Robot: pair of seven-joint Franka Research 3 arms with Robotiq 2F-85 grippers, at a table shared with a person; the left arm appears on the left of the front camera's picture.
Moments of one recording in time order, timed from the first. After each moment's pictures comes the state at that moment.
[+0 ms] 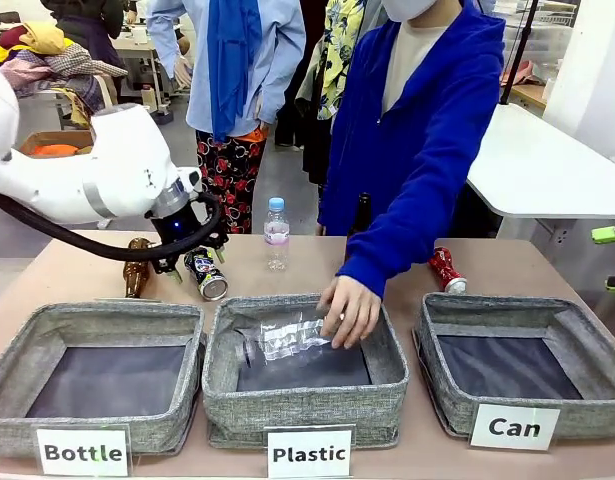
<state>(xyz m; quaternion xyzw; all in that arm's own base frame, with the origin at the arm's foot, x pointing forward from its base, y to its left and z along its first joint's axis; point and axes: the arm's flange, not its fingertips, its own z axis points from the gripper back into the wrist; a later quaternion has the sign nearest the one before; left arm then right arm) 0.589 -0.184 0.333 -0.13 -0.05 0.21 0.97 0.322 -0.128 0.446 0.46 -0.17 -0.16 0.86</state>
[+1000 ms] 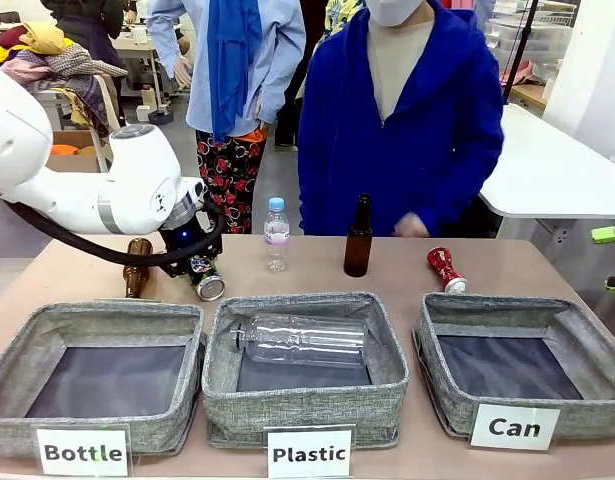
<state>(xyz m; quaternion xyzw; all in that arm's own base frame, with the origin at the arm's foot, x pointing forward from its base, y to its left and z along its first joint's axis) 0.608 -0.185 0.307 -0.11 -0.09 0.24 0.96 0.322 -0.128 0.446 0.46 -0.17 -0.16 0.86</state>
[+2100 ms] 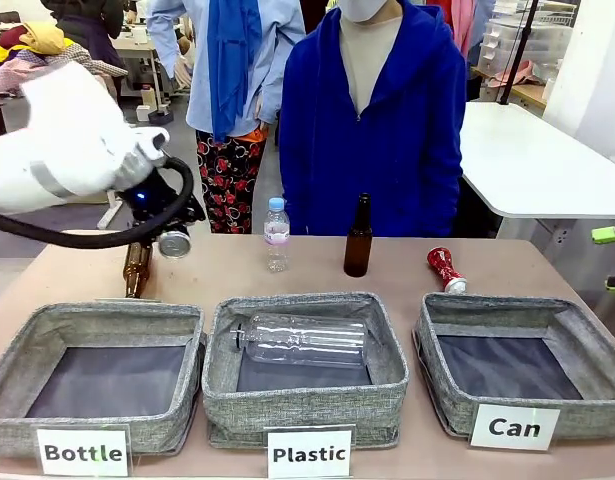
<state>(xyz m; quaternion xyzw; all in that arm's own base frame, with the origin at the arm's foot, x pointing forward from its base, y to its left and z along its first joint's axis) 0.539 -0.137 0.428 -0.20 -0.12 0.12 0.97 0.322 -0.128 0.446 0.46 -0.17 -0.16 0.86</state>
